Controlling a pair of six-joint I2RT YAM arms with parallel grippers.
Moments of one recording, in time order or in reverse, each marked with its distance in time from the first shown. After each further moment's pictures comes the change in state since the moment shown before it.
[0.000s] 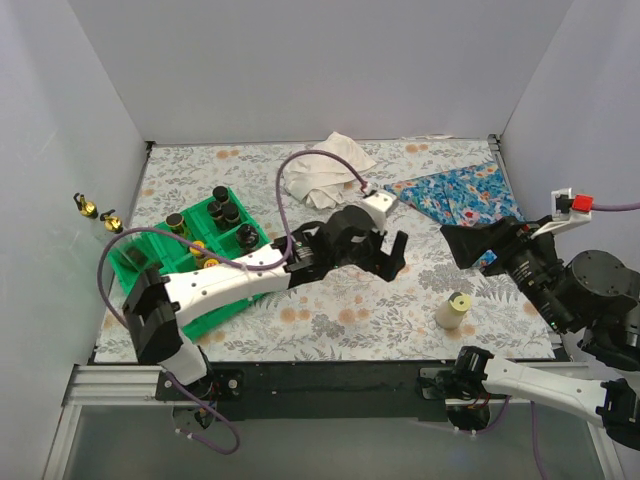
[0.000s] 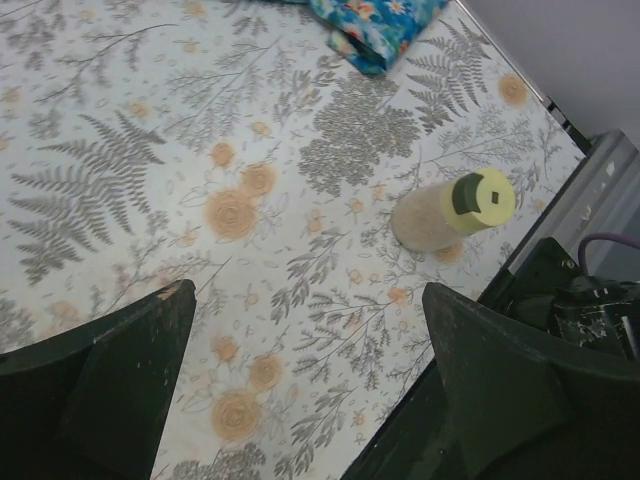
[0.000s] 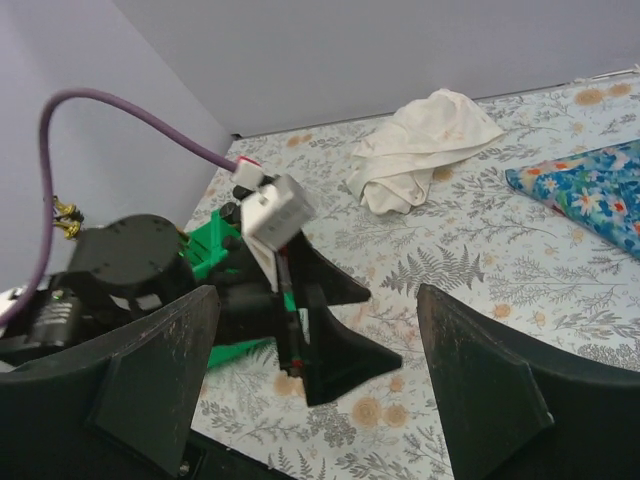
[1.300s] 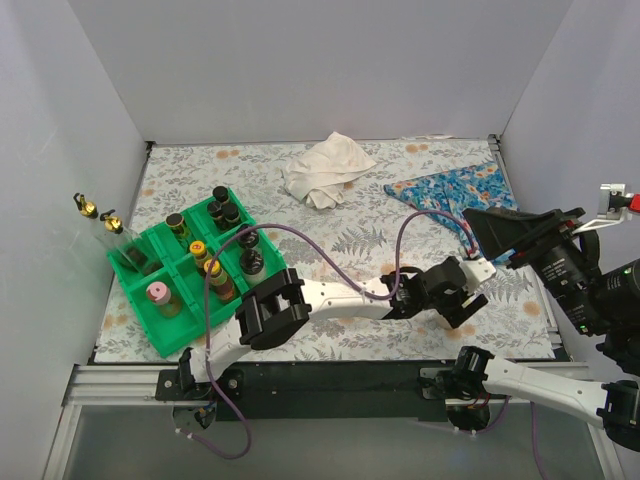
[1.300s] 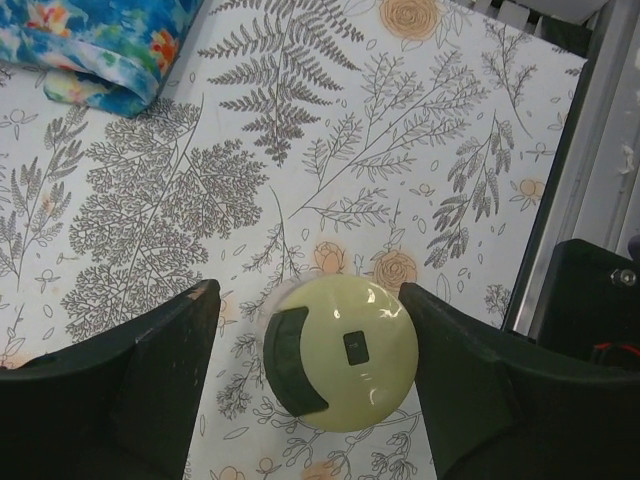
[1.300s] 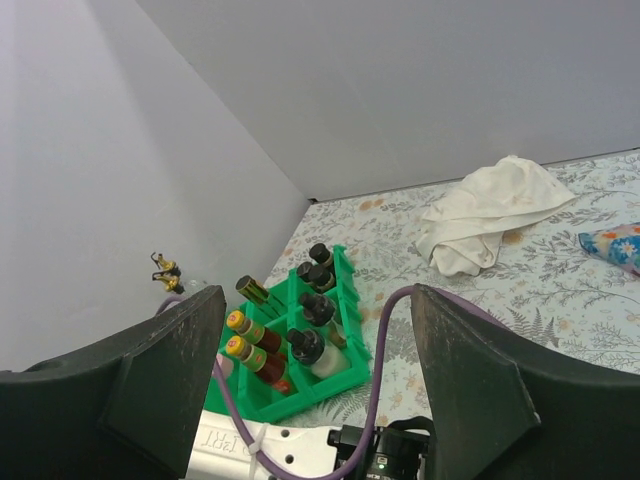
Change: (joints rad) left arm -0.241 0.693 0.443 0.261 0.034 0.242; right arm 0.000 -0.023 0.076 0.162 -0.043 -0.019
